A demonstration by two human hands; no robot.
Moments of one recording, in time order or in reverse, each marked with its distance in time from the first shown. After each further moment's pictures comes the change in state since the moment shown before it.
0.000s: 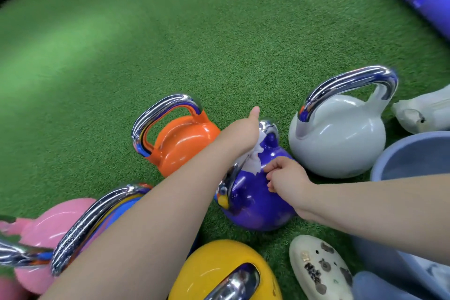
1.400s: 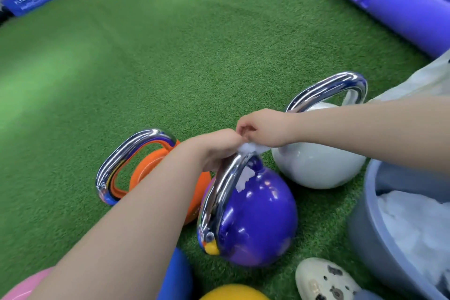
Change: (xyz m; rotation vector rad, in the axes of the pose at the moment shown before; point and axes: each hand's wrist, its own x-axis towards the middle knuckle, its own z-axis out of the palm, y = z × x) left_hand 0.029 0.009 -0.023 -0.175 -0.483 0.159; right_hand 0.068 -0.115 -0.056 -0.994 -0.287 -0.595
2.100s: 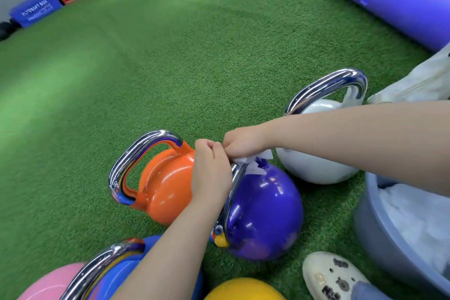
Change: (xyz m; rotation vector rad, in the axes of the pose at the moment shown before) left_hand -0.016 -0.045 0.030 -0.139 0.876 0.218; right_hand 0.019 -0.045 0.023 0.215 -0.237 0.039
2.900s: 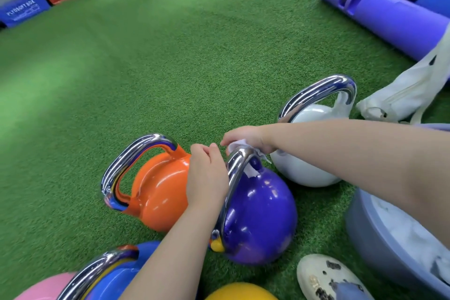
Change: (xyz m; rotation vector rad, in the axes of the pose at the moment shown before) left_hand -0.003 0.000 -0.002 0.024 -0.020 0.008; right_hand 0.018 0.041 0.001 0.723 -0.070 0.239
